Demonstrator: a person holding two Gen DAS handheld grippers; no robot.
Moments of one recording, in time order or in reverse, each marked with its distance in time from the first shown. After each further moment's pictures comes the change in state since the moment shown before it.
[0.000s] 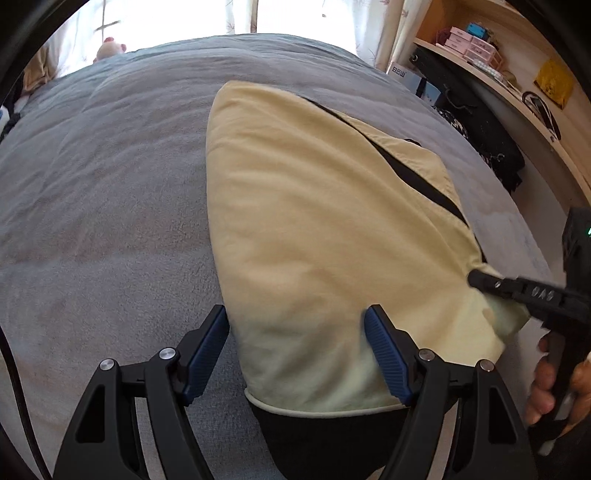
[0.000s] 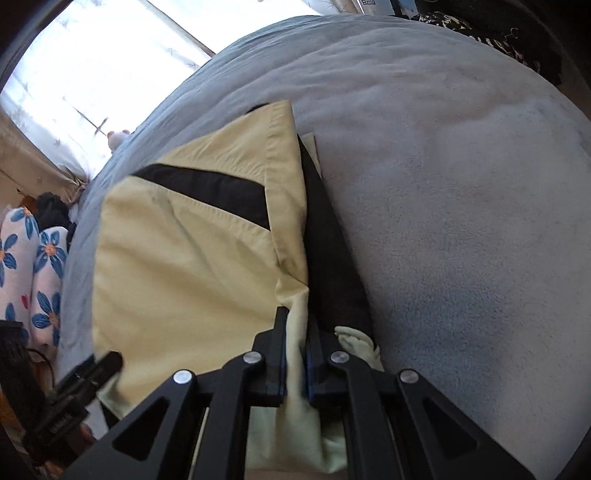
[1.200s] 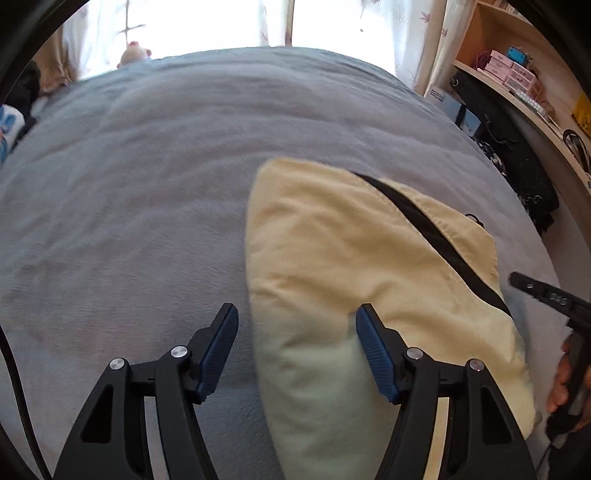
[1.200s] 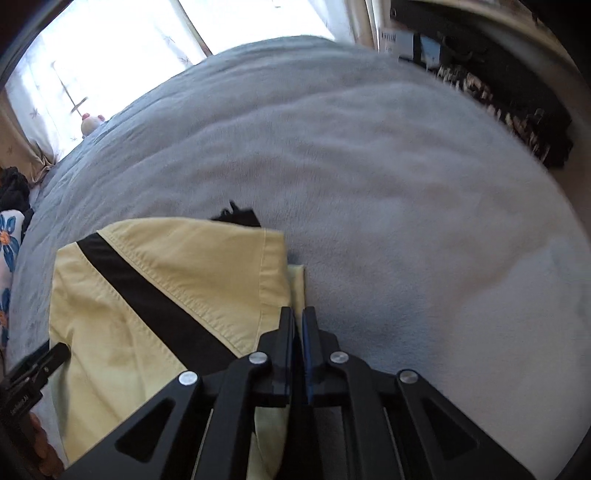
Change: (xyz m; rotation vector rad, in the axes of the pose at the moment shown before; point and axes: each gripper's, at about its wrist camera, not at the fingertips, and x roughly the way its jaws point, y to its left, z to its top) left arm 0.034 0.028 0.094 -0.091 -0.058 0.111; right arm 0.024 0.030 0.104 -0.199 -0.105 -0.248
